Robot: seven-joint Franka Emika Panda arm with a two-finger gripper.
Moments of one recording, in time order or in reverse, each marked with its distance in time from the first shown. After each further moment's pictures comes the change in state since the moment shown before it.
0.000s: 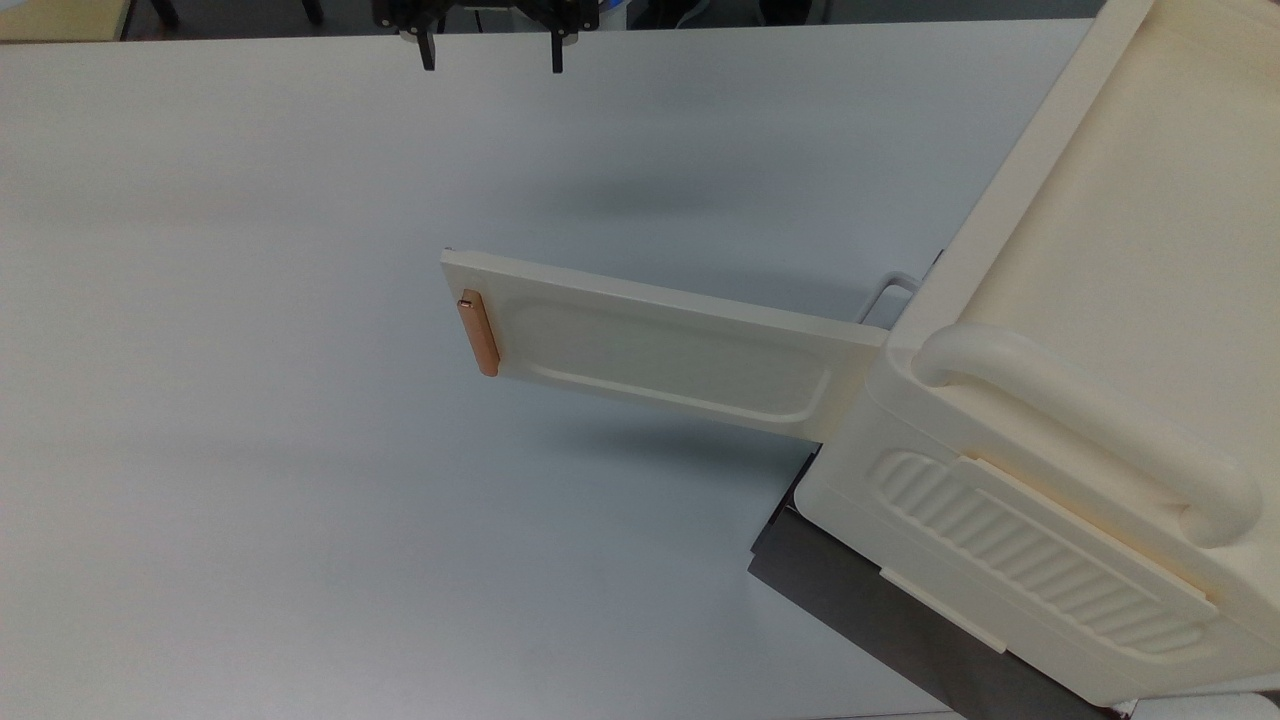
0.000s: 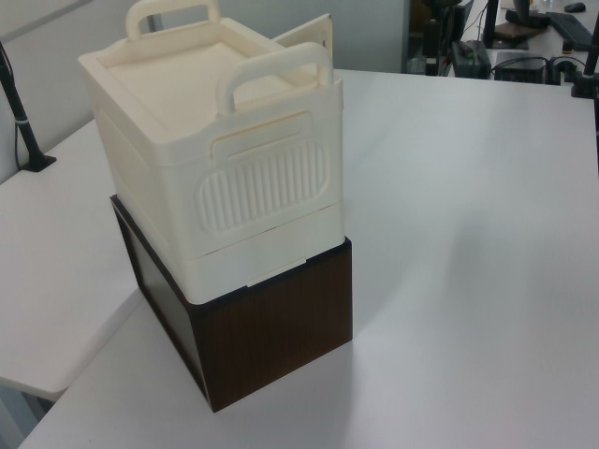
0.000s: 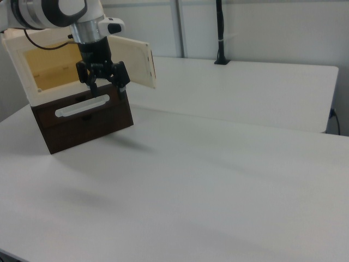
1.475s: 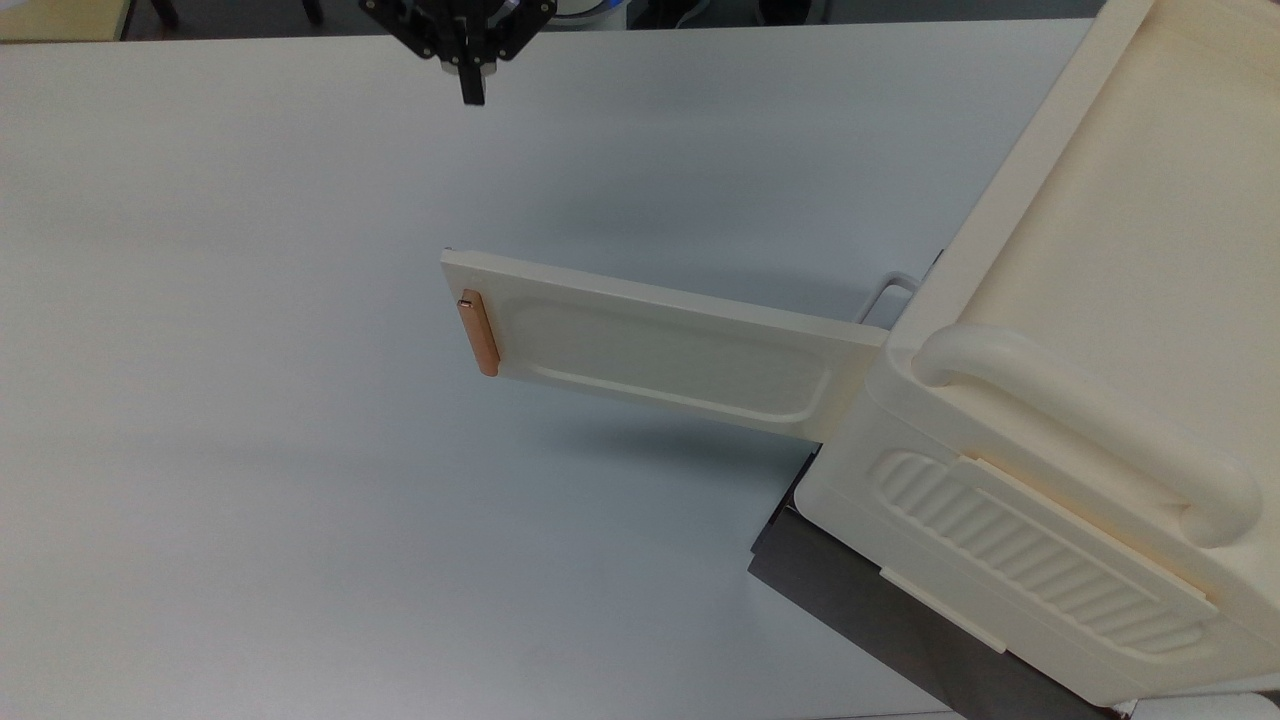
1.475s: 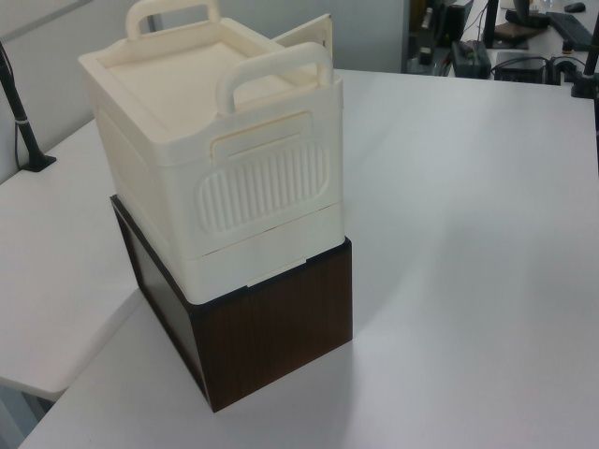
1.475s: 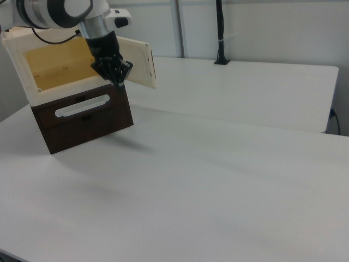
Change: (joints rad) arm -0.033 0.005 -0.001 0.005 0.031 0.127 -0.005
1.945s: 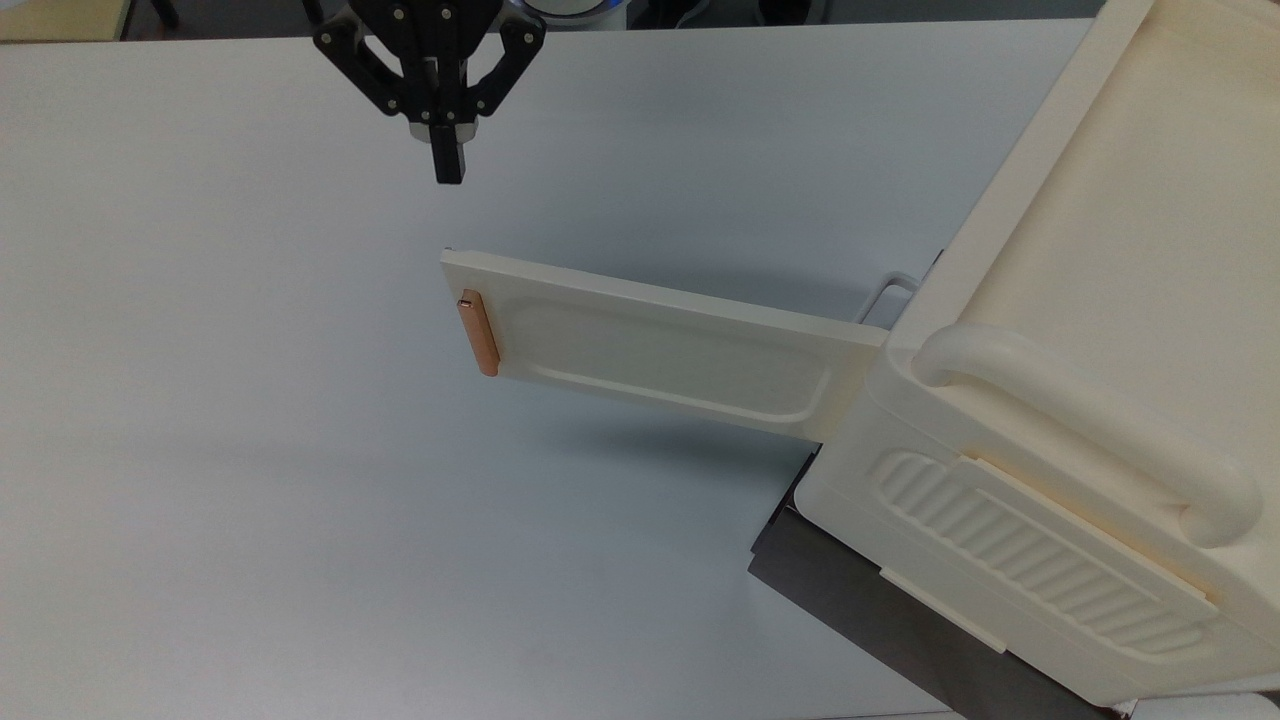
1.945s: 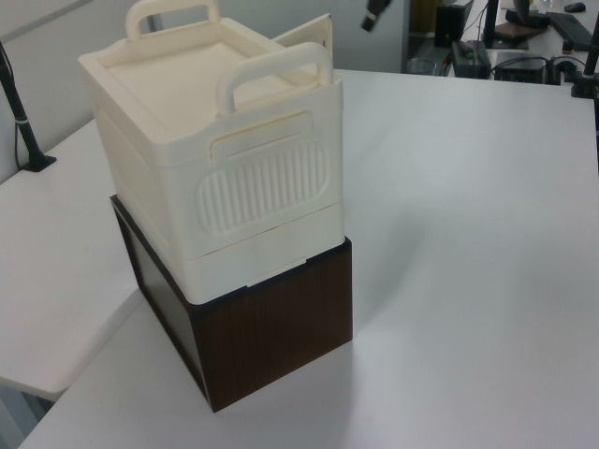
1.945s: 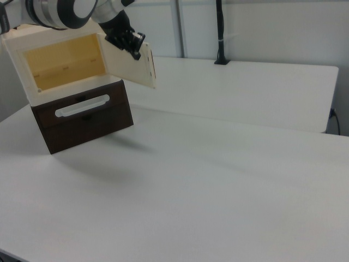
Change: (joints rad) arm -0.011 0.066 0.000 0.072 0.058 0.390 0.000
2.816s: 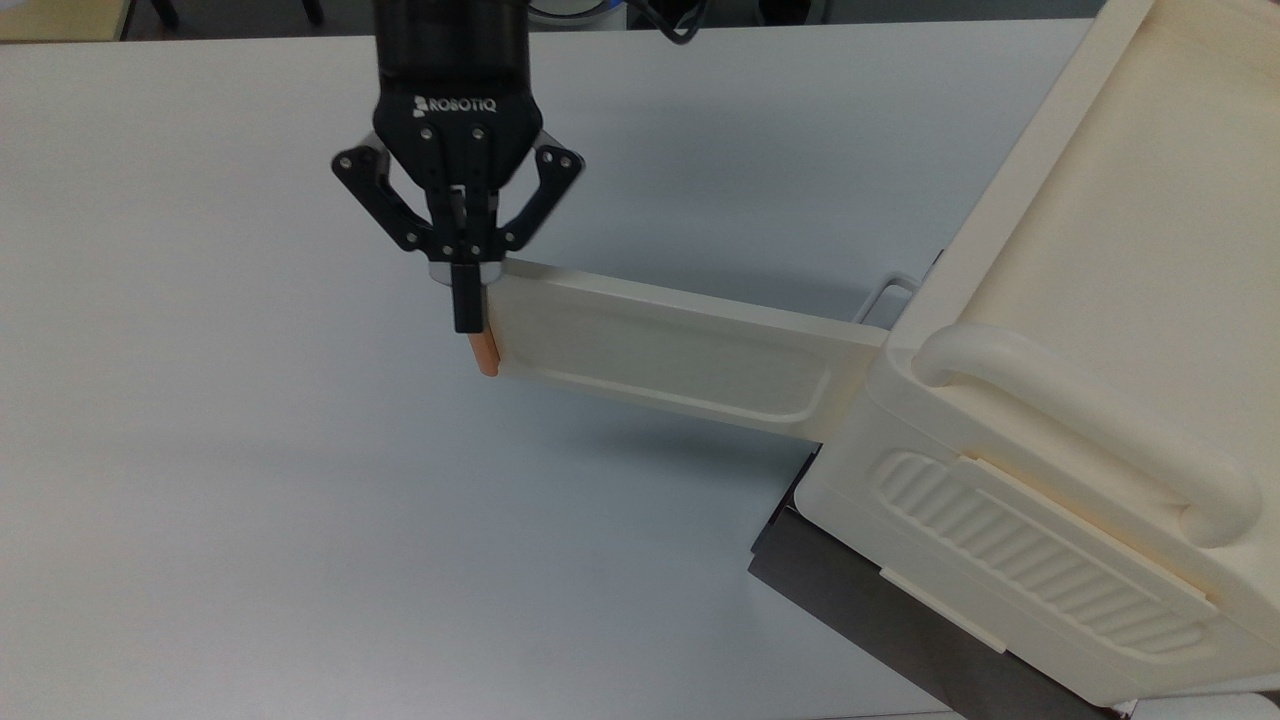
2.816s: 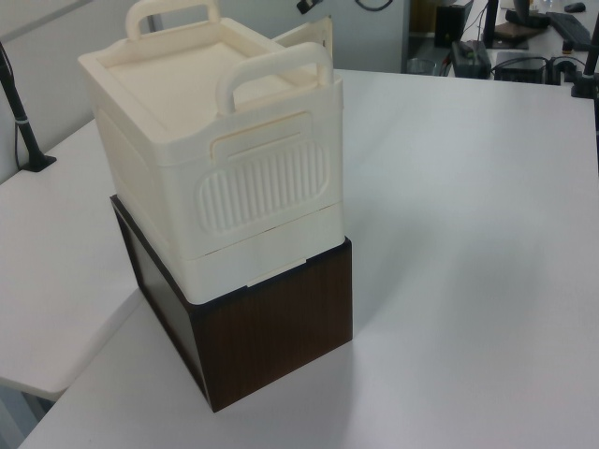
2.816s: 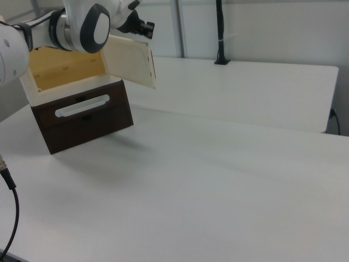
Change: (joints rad) arm 0.028 0.159 0.013 0.022 0.004 0.533 0.054
